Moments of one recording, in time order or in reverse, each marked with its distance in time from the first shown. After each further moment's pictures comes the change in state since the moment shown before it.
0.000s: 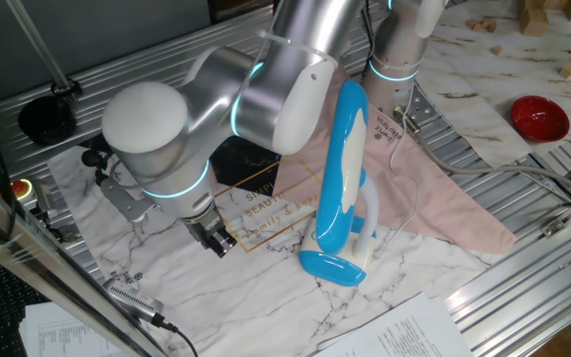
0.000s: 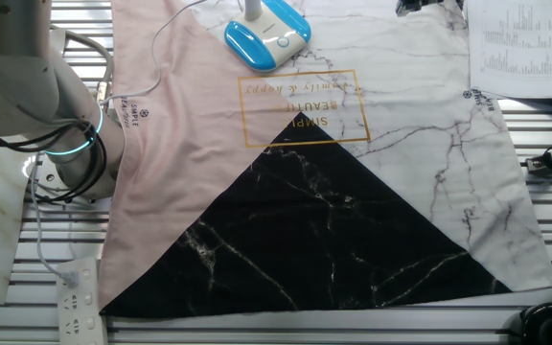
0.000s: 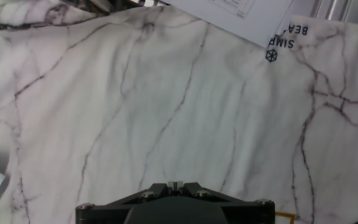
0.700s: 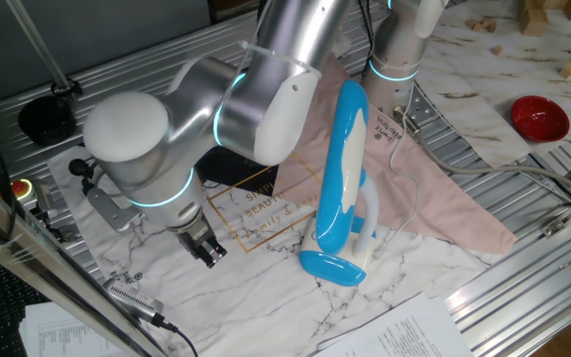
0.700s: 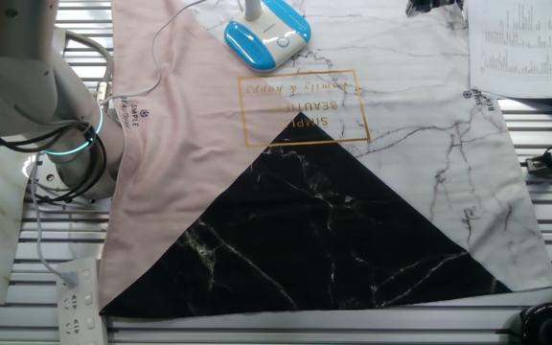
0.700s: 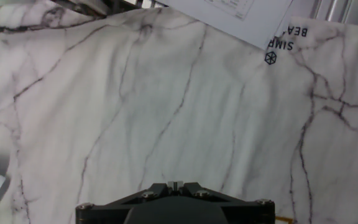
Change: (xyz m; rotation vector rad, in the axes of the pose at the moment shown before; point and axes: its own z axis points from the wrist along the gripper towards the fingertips) arm -0.020 0.012 0.009 -0.053 -0.027 0.024
